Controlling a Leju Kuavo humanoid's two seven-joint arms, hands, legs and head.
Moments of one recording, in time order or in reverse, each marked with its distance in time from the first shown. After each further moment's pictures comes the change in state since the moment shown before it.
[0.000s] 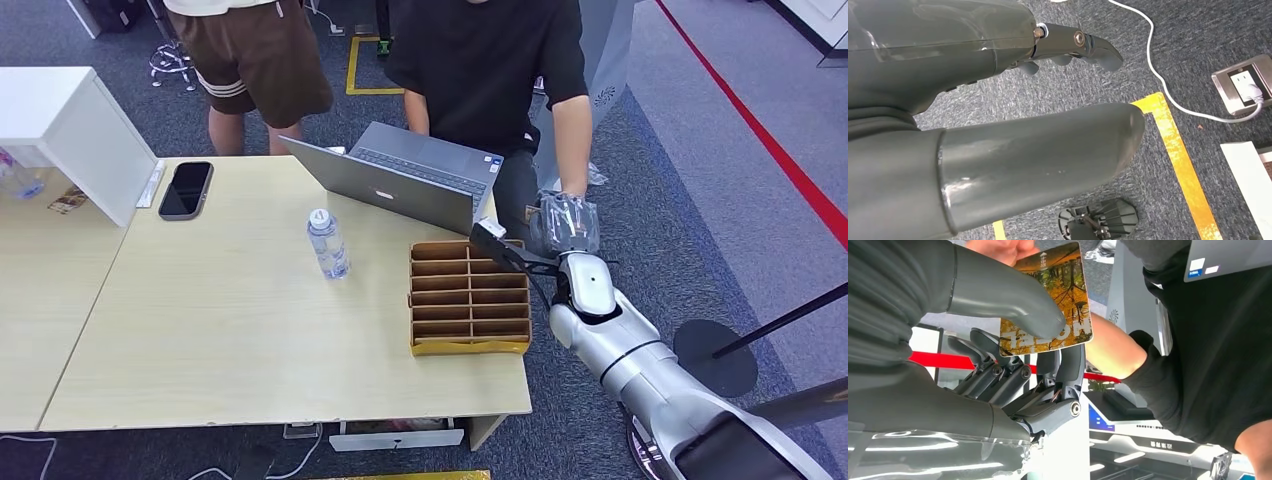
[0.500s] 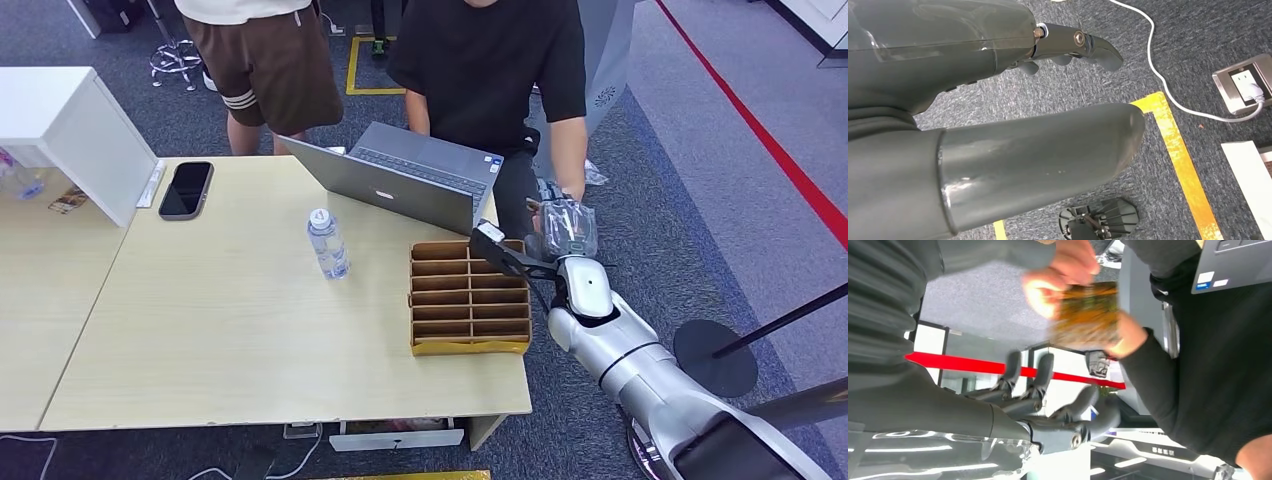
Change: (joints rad) left arm 0.000 0.000 0.000 0.000 0.000 -0.002 0.002; right arm 0.000 0.003 0.017 0.023 0.000 0.011 0.017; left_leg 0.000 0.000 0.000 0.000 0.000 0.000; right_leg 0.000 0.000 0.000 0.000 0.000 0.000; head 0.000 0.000
